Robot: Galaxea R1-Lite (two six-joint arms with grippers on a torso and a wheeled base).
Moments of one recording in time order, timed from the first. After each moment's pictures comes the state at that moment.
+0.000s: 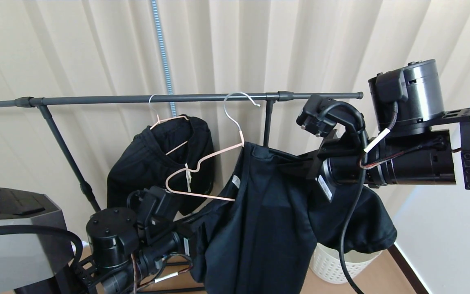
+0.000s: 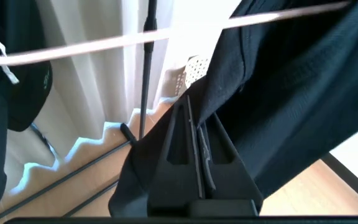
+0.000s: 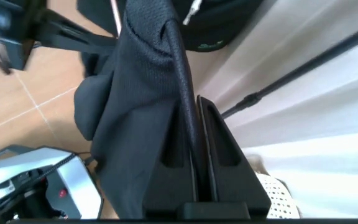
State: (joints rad) left arm -0.54 2.04 -0.26 -1.57 -0.08 -0.13; right arm 0.63 1.67 -1.21 0.07 0.15 -0.36
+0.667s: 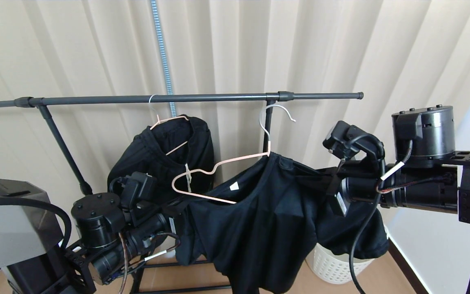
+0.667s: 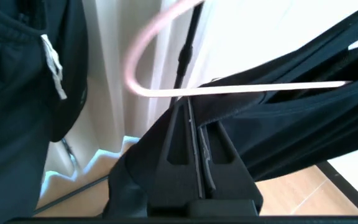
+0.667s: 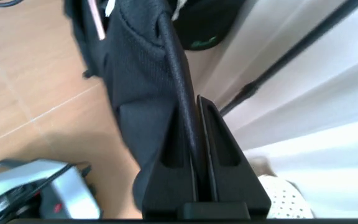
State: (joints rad) left arm -0.41 2.03 -0.31 -1.57 -0.11 -0.13; right arm 0.47 1.64 -0.90 -0.26 0.25 -0.36
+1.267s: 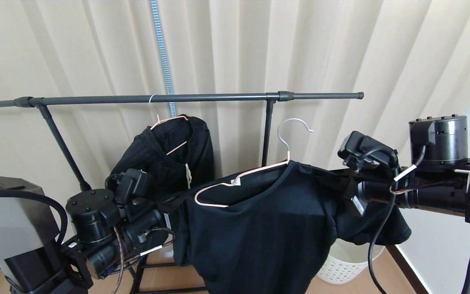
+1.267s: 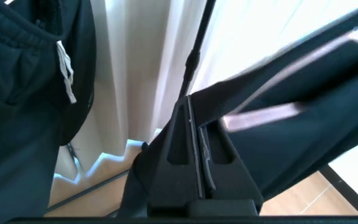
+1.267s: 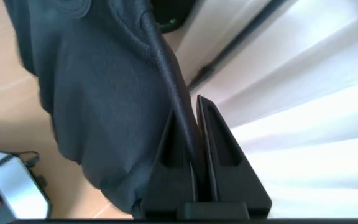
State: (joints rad) left arm -0.37 2.03 -0.32 -1.57 -0.15 -0.13; right arm 0.35 1.63 -0.82 -0.32 0.24 -0.54
